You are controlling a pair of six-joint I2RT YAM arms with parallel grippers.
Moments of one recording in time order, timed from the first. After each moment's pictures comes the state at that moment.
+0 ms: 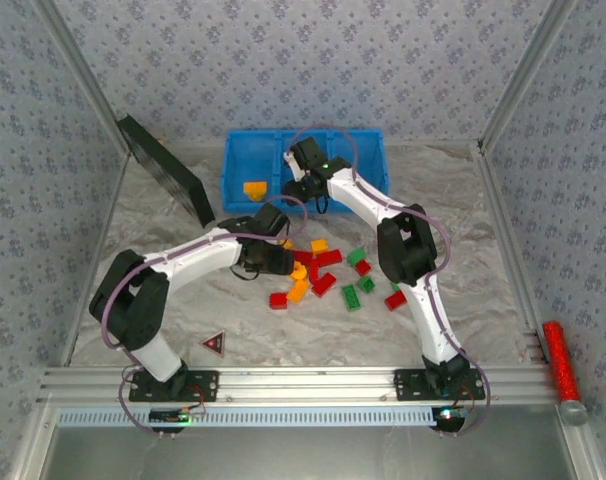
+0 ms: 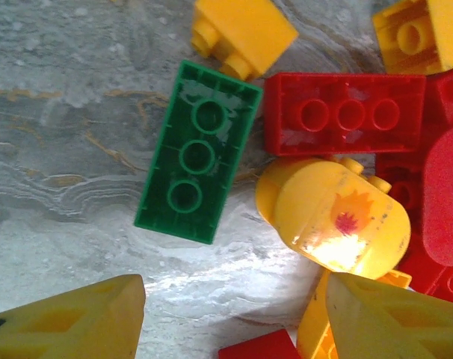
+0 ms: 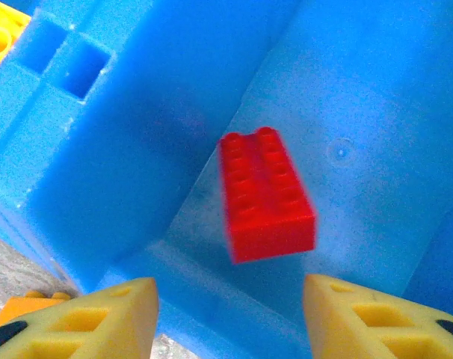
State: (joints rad) left arm -0.71 1.65 1.10 -0.66 0.02 -0.54; right arm 0.57 2.34 2.09 -0.70 -0.03 0.05
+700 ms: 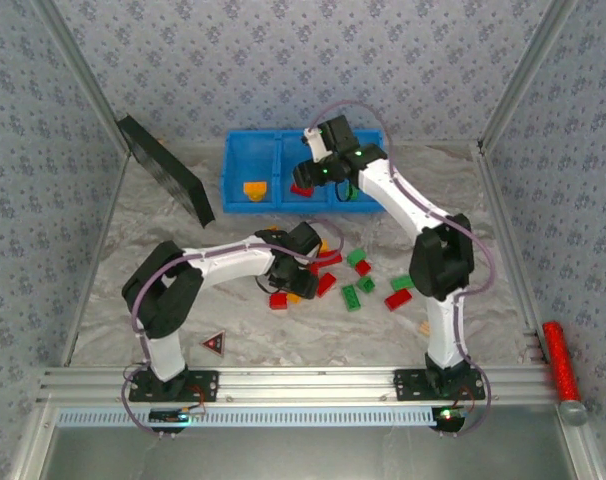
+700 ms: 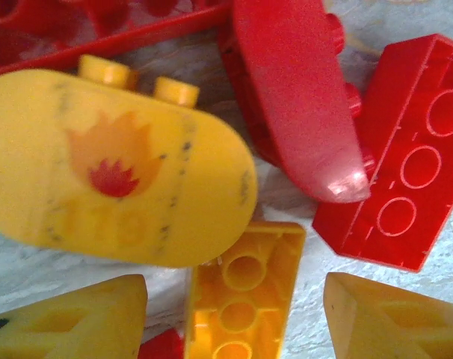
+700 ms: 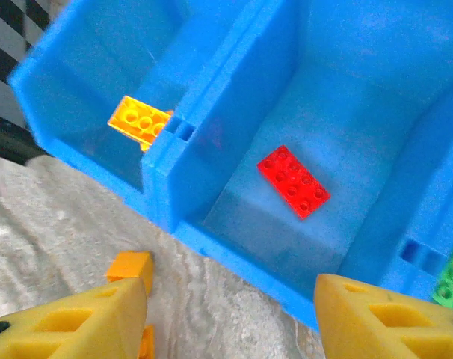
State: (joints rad) left arm -0.88 1.82 1.19 -0.69 0.07 -0.45; right arm 0.50 2.01 1.92 -0.69 -0.16 0.06
